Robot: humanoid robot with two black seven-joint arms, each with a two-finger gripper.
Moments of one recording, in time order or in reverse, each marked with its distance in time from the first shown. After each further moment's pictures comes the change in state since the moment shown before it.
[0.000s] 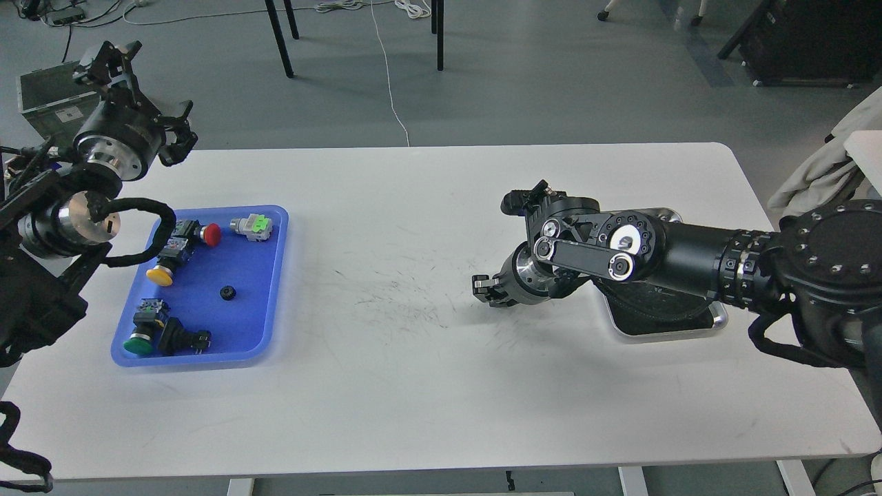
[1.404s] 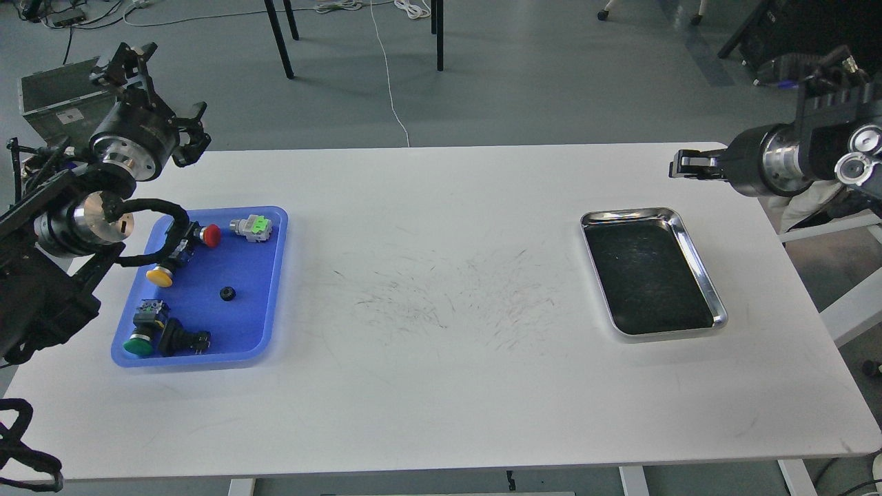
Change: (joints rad) left arm -0.011 -0.030 0.012 0.000 0.007 0.004 -0.001; right arm 0.027 -0.822 0.242 0.408 -0.451 -0.082 0.268
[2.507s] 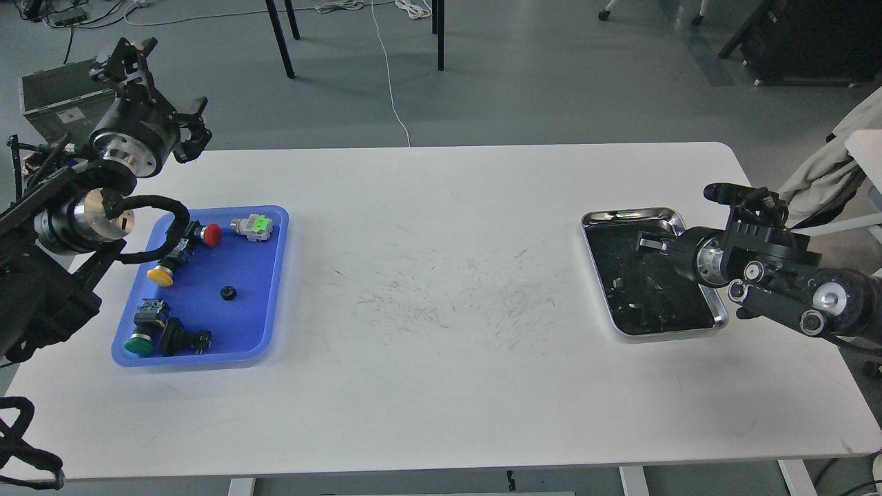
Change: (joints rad) left arm -0.002 0.001 -0.009 0.000 0.000 -0.002 -0.002; right arm -0.340 0.307 0.011 -0.340 -0.057 -0.335 0.106
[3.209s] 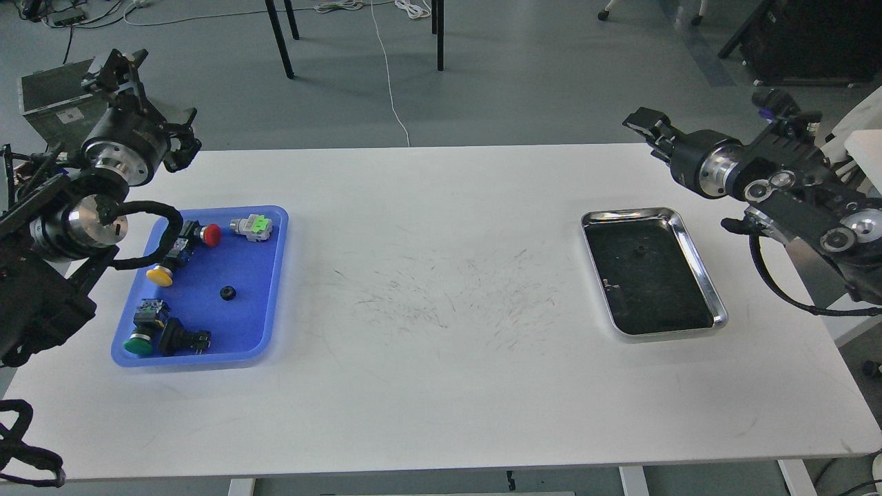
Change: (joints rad) left arm 0.004 -0.005 -0.004 0.117 -0.005 -0.001 -0.005; right arm 0.009 0.001 0.558 0.002 0.307 0.022 -0.002
